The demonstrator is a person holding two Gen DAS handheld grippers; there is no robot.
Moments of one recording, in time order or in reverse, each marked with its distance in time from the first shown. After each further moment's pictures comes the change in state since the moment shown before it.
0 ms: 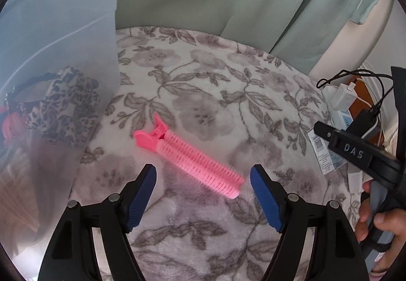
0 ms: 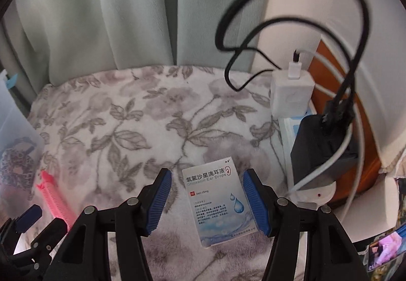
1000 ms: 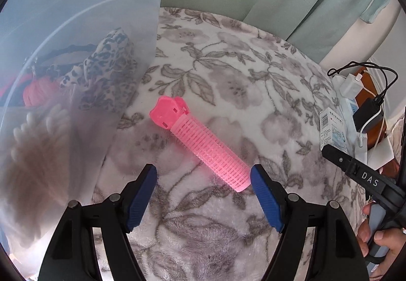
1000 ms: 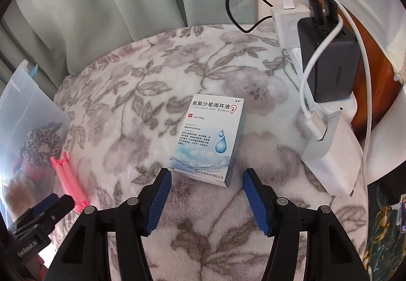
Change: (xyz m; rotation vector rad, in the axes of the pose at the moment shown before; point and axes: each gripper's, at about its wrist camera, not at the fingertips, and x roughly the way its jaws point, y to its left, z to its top) left arm -0.018 0.035 -0.020 -0.022 0.072 0.023; right arm -0.026 -0.014 -0.066 0.128 0.098 0.172
